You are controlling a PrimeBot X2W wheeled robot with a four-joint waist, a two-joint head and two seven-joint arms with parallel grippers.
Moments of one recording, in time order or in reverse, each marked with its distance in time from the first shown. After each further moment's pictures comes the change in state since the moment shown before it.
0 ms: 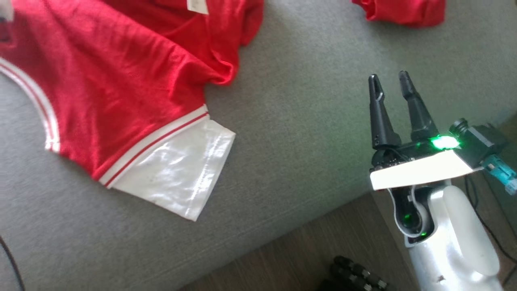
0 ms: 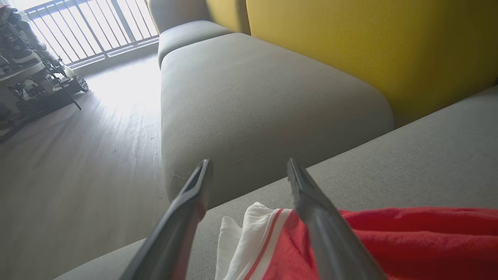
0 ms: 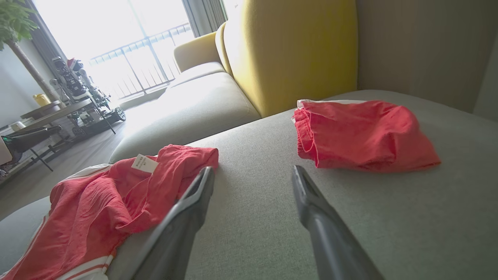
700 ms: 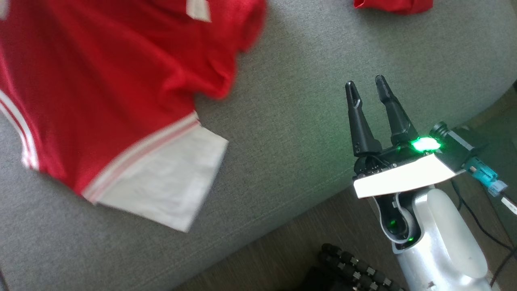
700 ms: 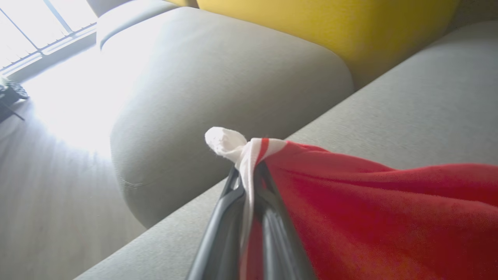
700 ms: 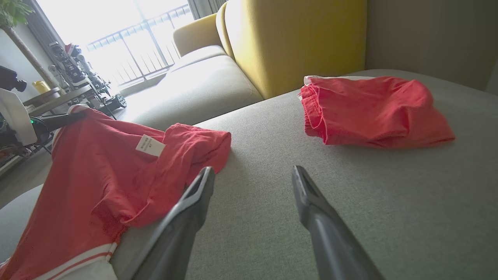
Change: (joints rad) left arm -0.015 0.088 -0.049 -0.180 0.038 -0.068 0.172; right arm 0.001 0.000 0.074 -0.012 0.006 0.000 0.000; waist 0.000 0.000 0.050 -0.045
